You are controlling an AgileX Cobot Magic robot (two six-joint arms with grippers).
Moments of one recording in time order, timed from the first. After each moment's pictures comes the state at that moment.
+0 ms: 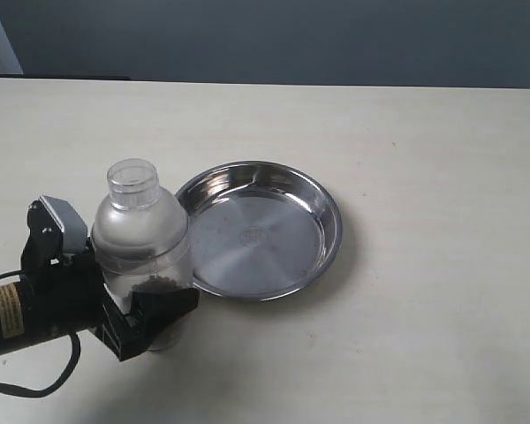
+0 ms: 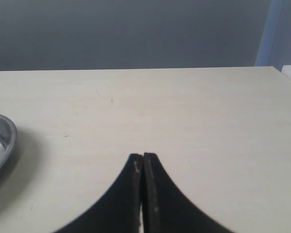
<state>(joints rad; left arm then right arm) -0.08 1.83 -0.18 0.77 -1.21 -0.31 -0.02 0.00 0.00 0.07 0.32 -0.03</state>
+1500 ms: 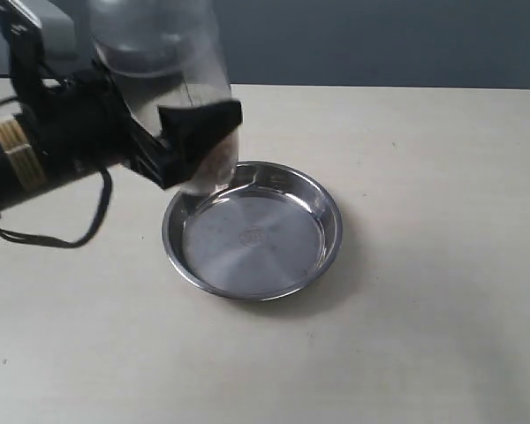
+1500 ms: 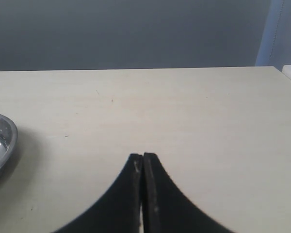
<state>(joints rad) -0.26 1.43 -0.55 0.71 -0.83 -0.63 -0.02 0.00 0.00 0.07 0.32 -0.03</state>
